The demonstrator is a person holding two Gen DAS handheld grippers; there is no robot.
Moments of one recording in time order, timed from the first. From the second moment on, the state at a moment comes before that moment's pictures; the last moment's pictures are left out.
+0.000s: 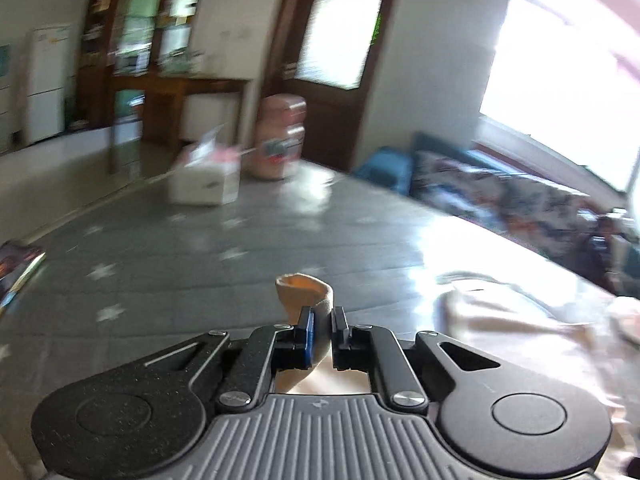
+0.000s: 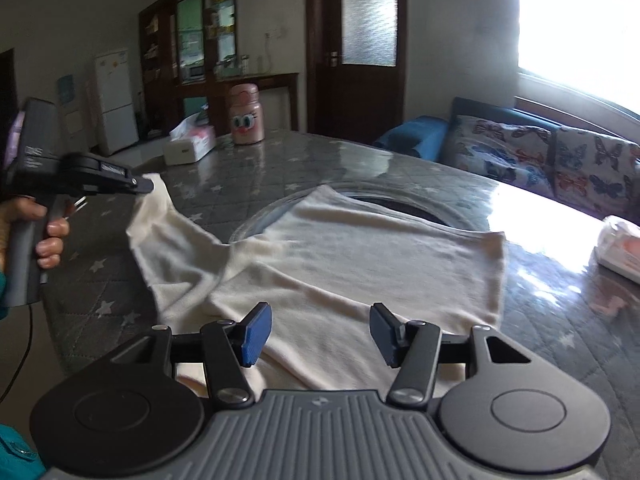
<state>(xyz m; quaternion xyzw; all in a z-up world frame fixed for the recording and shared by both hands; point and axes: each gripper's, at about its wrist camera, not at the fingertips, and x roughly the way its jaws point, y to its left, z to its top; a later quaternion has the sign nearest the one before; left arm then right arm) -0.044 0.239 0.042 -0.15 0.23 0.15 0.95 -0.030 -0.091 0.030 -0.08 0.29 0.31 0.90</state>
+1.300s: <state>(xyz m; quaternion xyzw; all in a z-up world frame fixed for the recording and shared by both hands) -0.075 0.144 0.009 -0.01 0.29 -0.03 0.96 -0.004 -0.122 0.008 -0.01 0.33 0.27 0.90</state>
